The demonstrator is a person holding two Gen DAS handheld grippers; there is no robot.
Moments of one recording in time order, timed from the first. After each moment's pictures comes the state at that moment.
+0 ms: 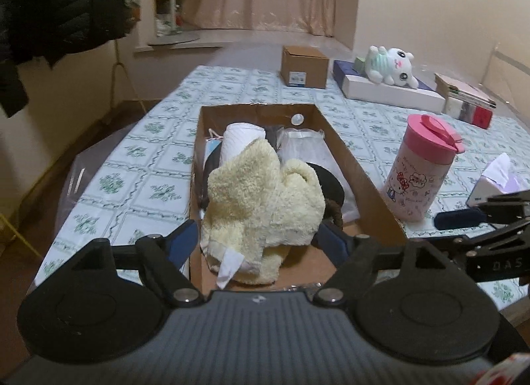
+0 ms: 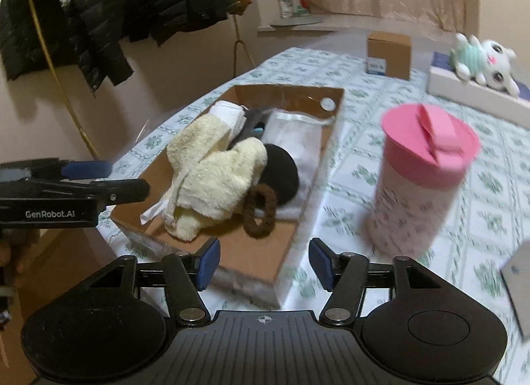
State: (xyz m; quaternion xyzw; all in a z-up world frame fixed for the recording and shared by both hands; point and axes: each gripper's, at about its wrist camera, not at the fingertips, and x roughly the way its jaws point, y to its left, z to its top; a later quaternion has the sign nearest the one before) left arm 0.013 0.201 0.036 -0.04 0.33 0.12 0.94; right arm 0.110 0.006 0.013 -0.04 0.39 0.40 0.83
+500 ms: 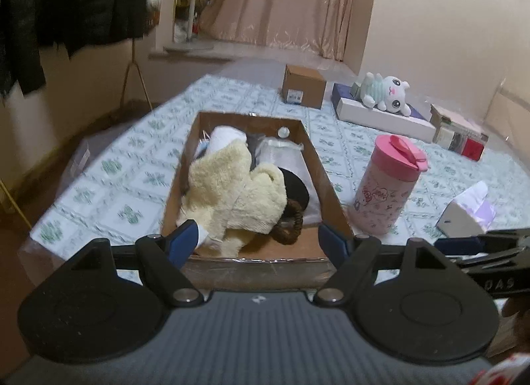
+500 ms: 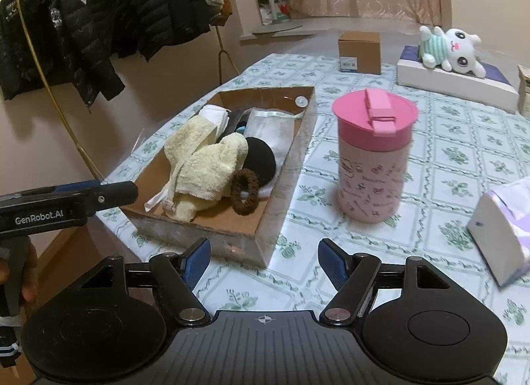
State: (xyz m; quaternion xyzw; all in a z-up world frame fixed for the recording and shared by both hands) left arm -0.029 0.155 0.052 -0.08 0.29 0.14 0.94; right arm 0.075 -0.046 0.032 -0.01 0.38 0.38 0.84
